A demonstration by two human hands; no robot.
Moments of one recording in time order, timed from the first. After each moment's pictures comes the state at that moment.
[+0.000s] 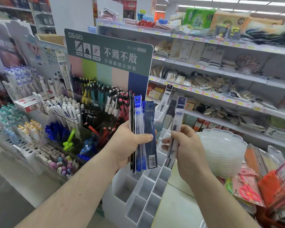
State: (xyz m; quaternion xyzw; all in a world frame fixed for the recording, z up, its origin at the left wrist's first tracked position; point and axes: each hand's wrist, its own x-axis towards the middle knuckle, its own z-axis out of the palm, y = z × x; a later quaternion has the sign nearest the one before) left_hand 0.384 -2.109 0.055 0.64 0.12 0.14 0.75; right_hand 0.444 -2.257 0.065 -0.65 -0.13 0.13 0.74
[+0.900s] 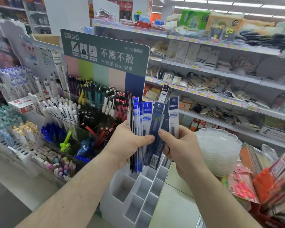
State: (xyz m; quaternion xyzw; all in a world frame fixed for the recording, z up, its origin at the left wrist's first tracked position) left_hand 0.382 -2.116 0.058 0.65 0.10 0.17 0.73; right_hand 0.444 -2.259 0.066 -0.68 -0.18 0.12 0.70
